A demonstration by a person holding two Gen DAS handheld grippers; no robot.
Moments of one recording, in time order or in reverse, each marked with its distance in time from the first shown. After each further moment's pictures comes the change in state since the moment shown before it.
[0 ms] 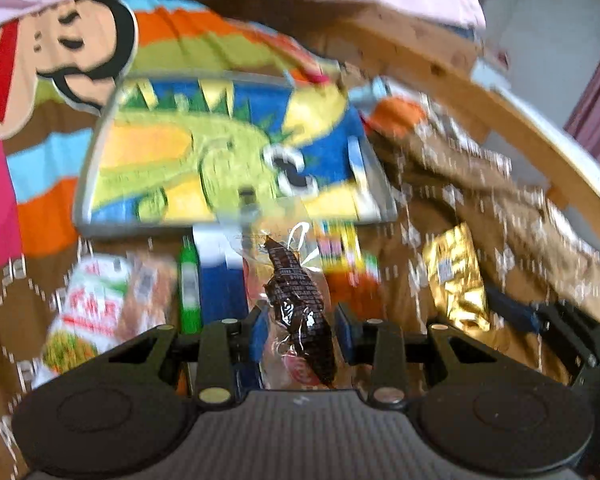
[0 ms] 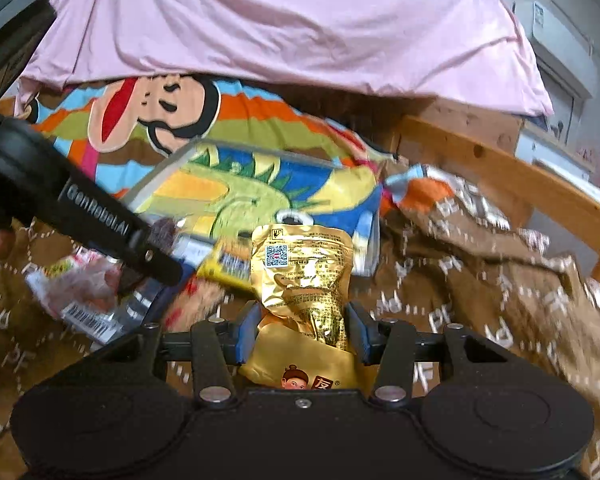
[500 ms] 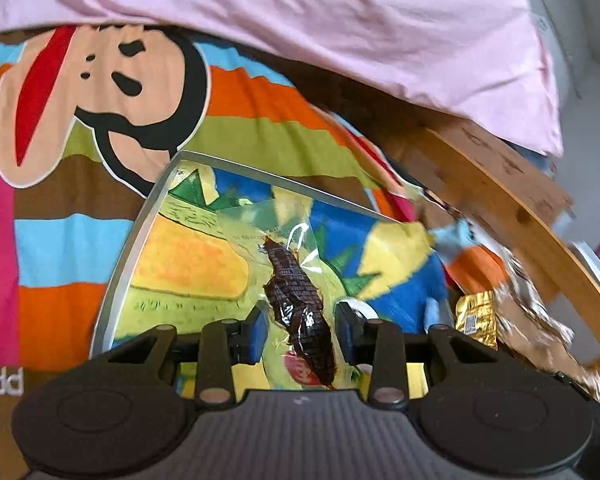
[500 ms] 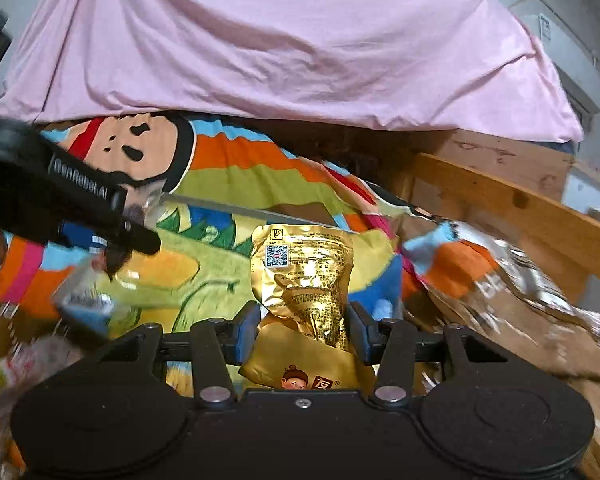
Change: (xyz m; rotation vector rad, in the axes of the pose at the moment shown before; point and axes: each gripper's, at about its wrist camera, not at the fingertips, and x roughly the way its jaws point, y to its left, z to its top) left arm 0.060 0.070 0.093 -0.220 -0.219 0.057; right arm 0.131 -0.020 0.072 0.042 -0.097 0.022
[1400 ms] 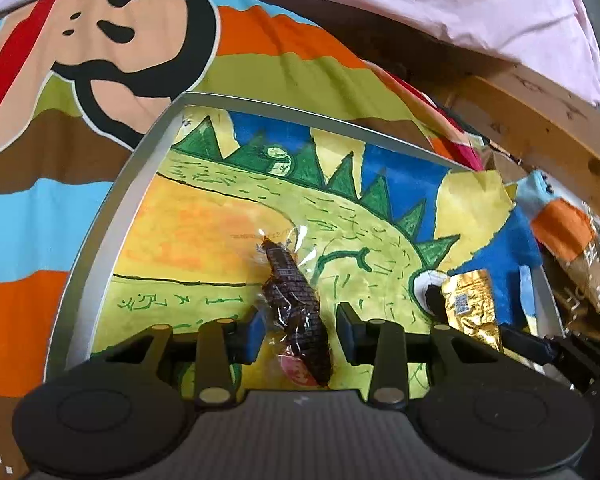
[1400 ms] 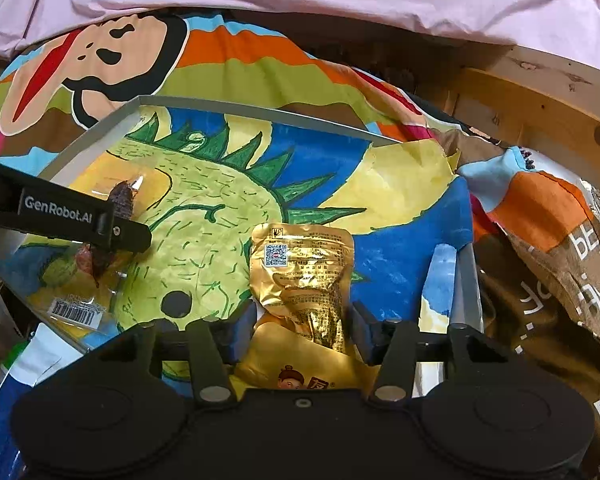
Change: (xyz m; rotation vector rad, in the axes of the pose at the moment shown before) left arm 0.080 0.014 -0.028 0.079 0.053 0.123; right arm 0.109 0.003 -0.026 -0.047 0.231 0.041
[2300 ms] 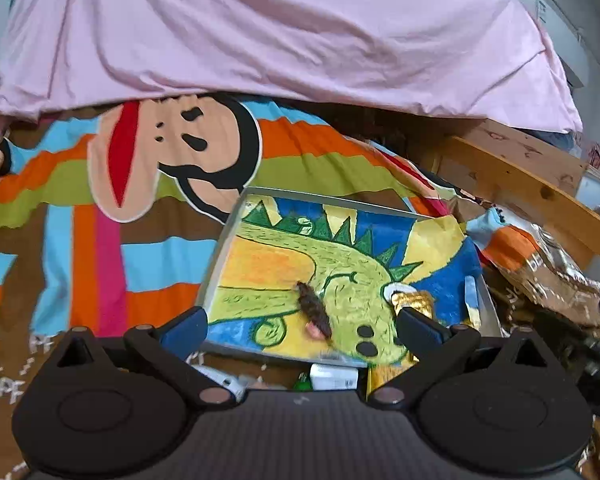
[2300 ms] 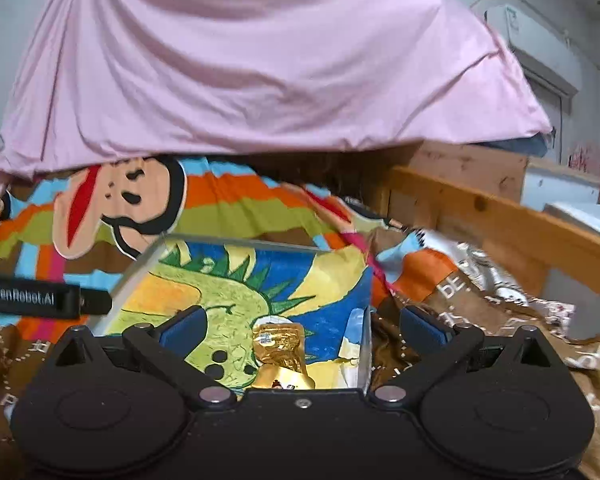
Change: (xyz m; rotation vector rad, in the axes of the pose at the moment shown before) left arm -0.184 -0.035 -0.036 0.047 -0.186 0.142; right arm -0.196 -0.027 -0.009 0.153 -0.282 -0.025
